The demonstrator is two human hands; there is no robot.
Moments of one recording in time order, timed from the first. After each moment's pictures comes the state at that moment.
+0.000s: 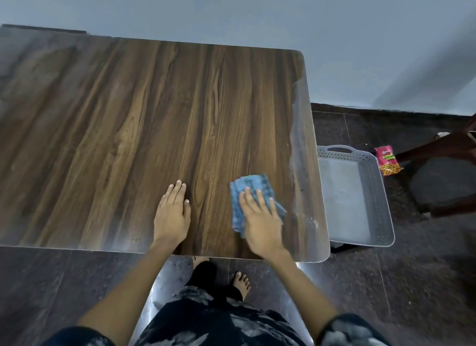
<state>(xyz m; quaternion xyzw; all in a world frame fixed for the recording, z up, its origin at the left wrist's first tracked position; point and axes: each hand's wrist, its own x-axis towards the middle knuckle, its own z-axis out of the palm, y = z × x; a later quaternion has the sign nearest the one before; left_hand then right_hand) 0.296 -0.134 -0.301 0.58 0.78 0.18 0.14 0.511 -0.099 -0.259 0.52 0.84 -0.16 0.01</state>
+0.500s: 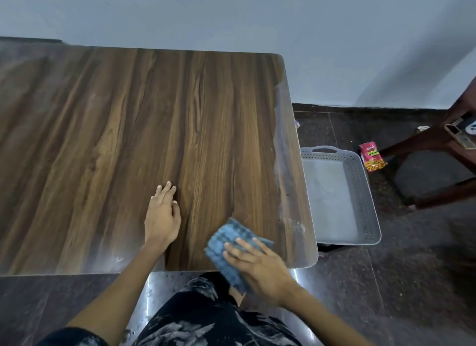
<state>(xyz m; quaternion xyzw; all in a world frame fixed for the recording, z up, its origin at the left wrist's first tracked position) 0.299 -0.102 -0.297 0.57 0.77 0.23 0.17 0.575 -0.144 -0.283 0.31 0.93 -0.15 0.06</state>
